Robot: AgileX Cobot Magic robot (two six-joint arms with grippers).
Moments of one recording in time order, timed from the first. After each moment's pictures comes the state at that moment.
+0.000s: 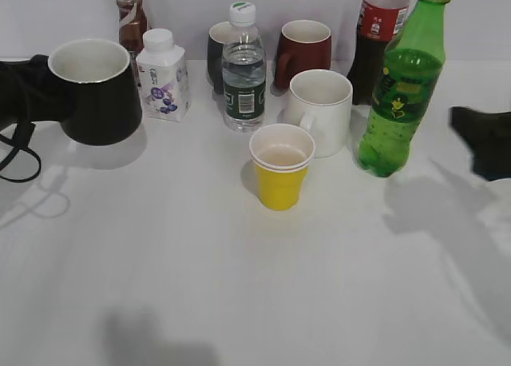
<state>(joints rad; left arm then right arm) -0.10 1.68 -0.59 0.26 -0.91 -0.08 0.24 1.15 -0.35 -0.09 -0.46 -0.09</state>
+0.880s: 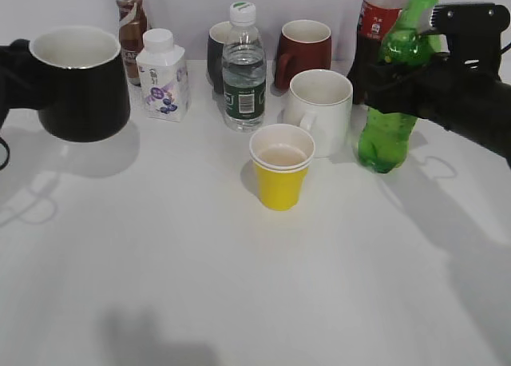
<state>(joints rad) -0.10 1.45 -0.59 0.38 -0.61 -0.18 0.30 1.73 -0.70 -0.10 -0.72 0.13</state>
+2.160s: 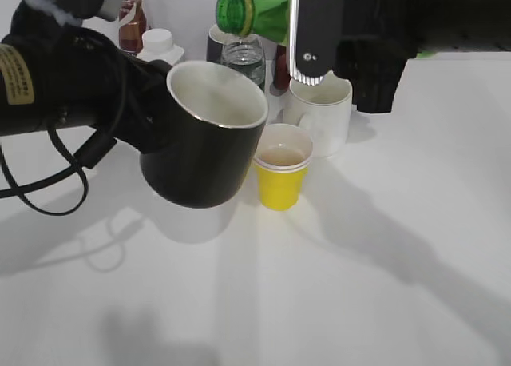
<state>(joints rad) -0.62 1.34 -0.74 0.43 -0.11 -0.21 0.73 1.44 -1.01 -1.01 0.24 -0.25</state>
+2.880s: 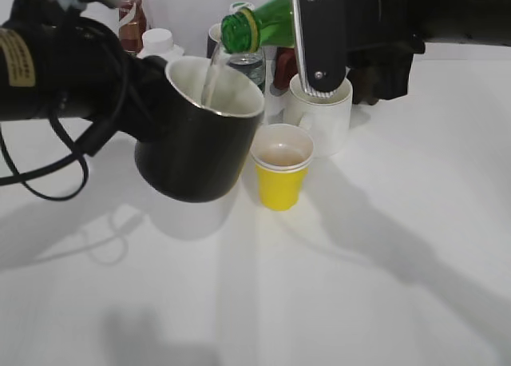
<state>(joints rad) -0.64 1.34 -0.80 0.39 0.03 -0.21 0.73 1.44 -1.01 -1.22 0.24 -0.27</state>
